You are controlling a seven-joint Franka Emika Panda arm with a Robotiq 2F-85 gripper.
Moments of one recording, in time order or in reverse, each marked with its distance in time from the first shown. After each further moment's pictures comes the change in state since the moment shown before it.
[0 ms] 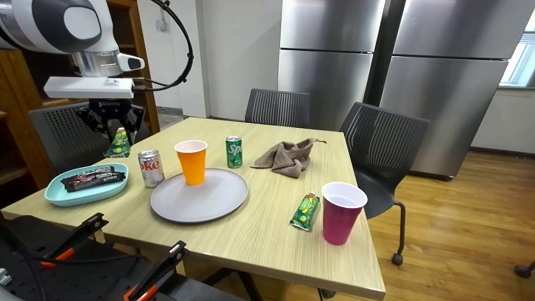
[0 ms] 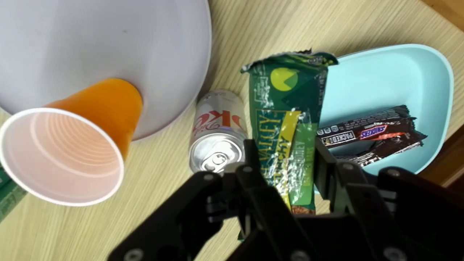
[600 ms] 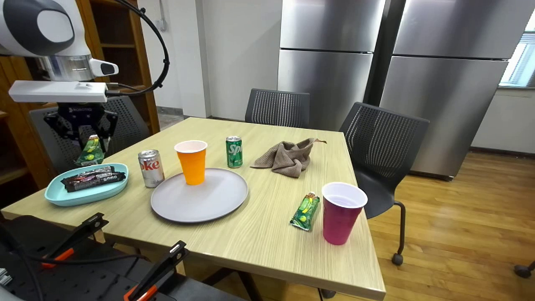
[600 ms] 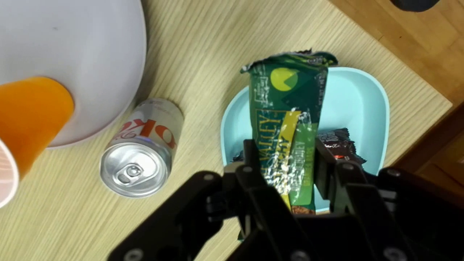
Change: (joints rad) arm 0.068 0.021 0.077 -0.001 0.017 -0.027 0.040
